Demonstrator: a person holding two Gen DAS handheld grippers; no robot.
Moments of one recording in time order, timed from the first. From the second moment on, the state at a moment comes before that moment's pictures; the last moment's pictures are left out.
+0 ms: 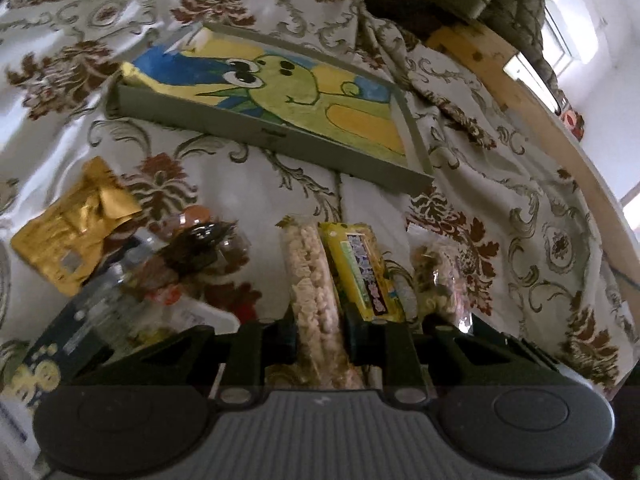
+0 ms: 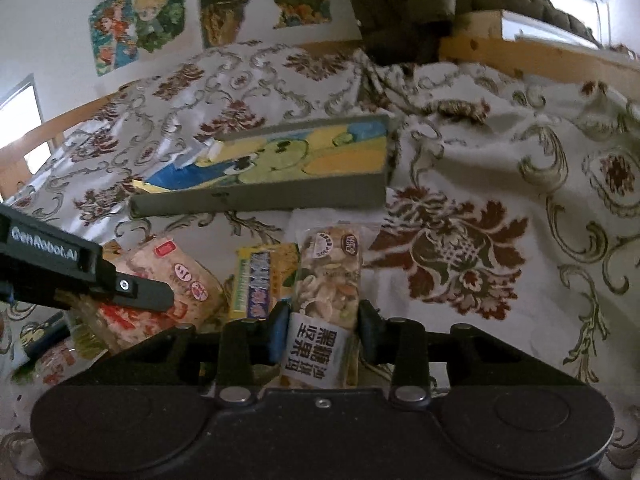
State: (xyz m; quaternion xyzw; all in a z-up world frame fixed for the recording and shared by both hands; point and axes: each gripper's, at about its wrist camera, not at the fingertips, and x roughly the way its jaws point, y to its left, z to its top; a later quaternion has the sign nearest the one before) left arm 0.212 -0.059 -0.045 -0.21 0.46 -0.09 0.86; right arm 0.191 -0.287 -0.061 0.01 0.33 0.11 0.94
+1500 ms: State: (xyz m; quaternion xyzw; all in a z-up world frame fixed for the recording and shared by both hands) left arm 0.432 -0.060 -0.078 -0.26 0.37 -0.07 0.89; right arm 0.425 -0.278 -0.086 0.03 0.26 0.14 0.96
